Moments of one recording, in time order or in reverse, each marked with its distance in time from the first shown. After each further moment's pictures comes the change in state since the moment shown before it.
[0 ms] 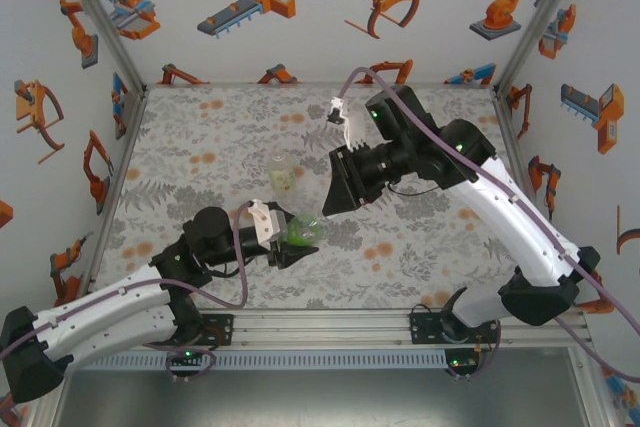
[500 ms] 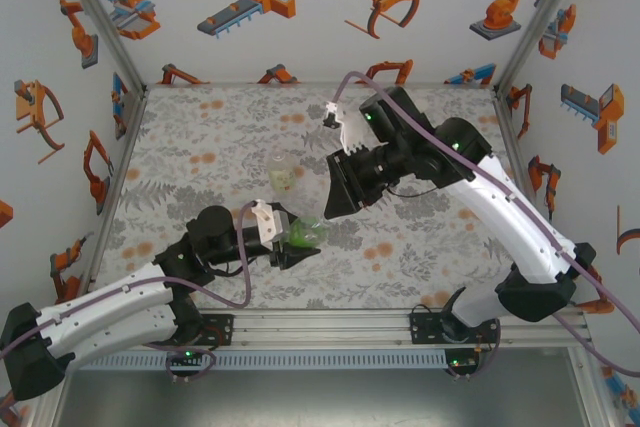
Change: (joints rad) left arm 0.000 0.028 0.000 0.016 0.024 0.000; right arm 0.032 0.027 0.046 -0.074 0.062 -0.027
